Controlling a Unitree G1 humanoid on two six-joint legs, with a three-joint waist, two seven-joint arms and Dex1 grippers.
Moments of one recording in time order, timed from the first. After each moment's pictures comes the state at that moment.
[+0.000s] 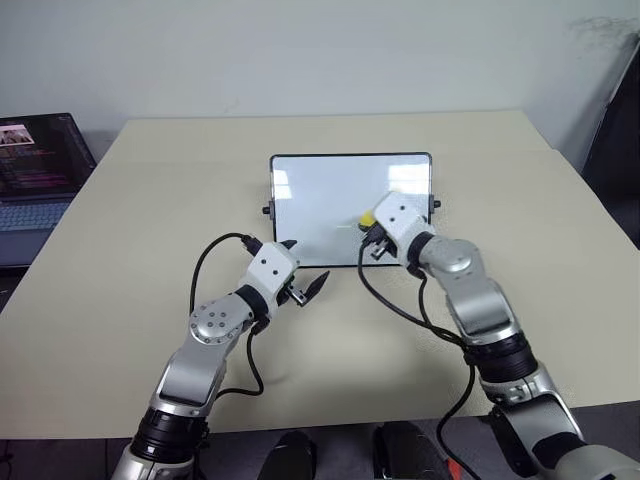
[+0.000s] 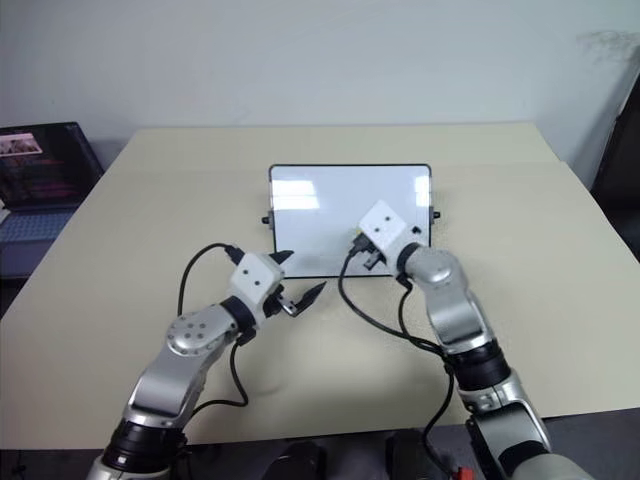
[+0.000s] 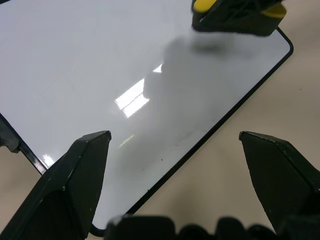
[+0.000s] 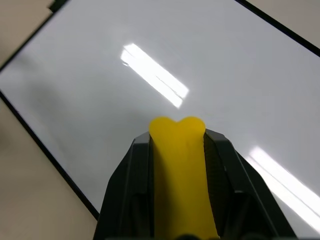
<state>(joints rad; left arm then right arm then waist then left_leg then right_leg) -0.18 0.42 -0.12 -0.28 -0.06 0.33 -0.52 -0.58 -0.28 0.16 -0.17 -0.22 0.71 0.53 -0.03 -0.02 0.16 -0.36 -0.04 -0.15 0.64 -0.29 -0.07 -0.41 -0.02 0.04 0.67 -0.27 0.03</state>
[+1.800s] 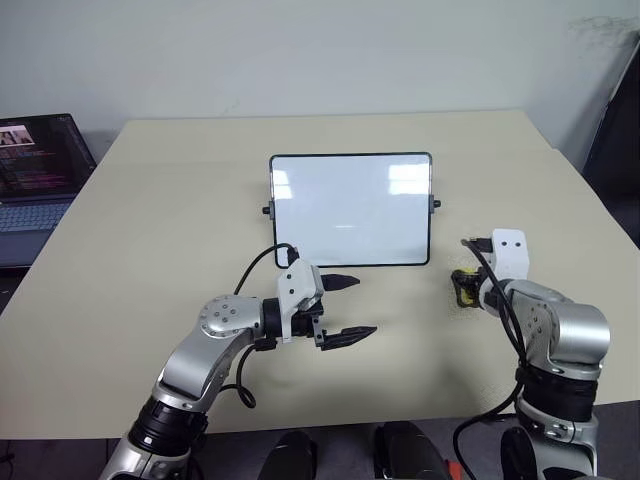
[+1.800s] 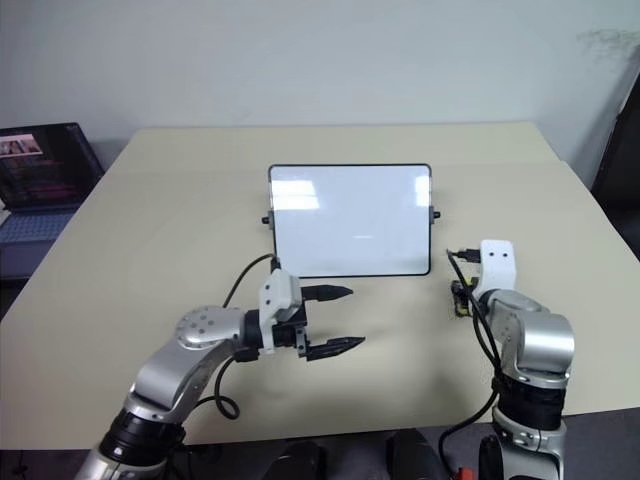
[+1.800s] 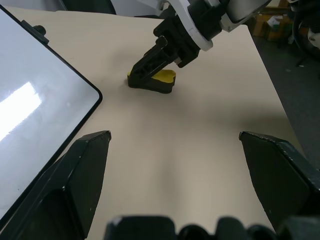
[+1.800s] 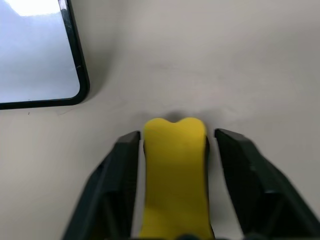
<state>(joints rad) -0.25 0.48 -0.21 -0.30 -0.33 0.36 -0.97 -0.43 -0.20 -0.26 -0.37 0.05 1.39 0.21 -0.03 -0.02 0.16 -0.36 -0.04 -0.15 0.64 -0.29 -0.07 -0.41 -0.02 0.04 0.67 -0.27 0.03</state>
